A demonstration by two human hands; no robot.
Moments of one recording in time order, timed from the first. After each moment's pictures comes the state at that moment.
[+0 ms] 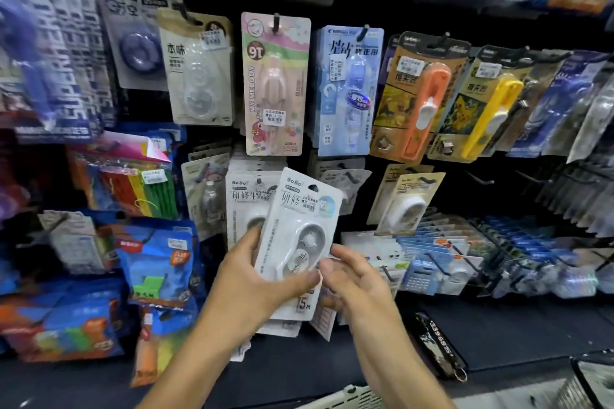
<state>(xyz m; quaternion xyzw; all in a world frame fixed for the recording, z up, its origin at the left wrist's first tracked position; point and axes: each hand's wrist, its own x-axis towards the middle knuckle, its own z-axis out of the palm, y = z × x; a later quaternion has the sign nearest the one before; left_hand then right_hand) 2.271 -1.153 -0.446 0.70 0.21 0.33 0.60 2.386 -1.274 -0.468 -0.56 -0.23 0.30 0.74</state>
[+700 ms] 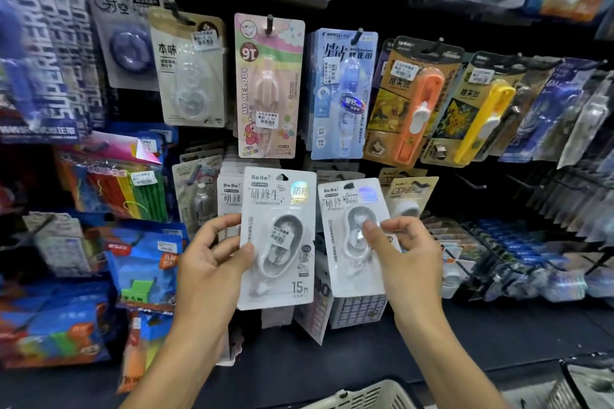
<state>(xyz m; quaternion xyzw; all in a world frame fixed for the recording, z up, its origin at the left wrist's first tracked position) 2.275 -1.147 -0.440 0.56 0.31 0.43 0.64 2.450 -1.282 -0.443 -0.72 -0.24 -0.01 0.65</state>
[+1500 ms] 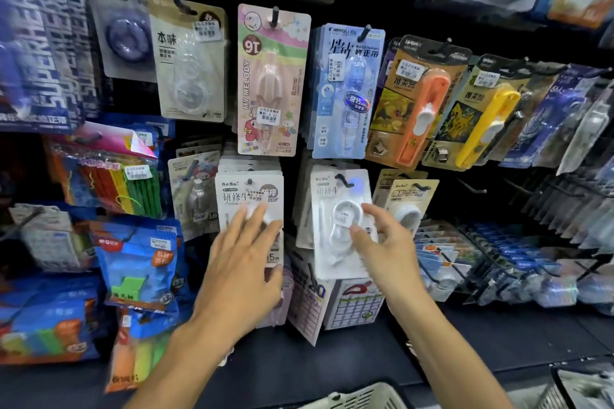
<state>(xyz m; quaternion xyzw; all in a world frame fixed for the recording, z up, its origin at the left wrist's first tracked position) 2.300 -1.127 -0.462 0.92 0.29 0.23 0.13 2.467 -1.263 -0.442 -0.78 -0.28 0.05 0.56</state>
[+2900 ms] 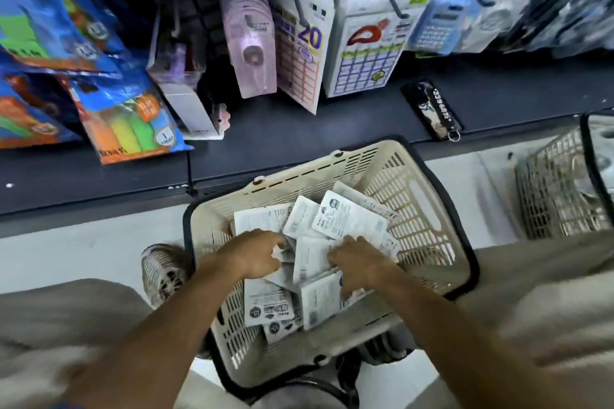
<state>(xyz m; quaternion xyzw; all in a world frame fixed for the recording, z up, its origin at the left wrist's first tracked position) 2.231 -1.225 -0.749 0.86 0.22 -0.37 0.28 2.381 -1.408 -0.825 -0.72 -0.54 0.41 -0.18</state>
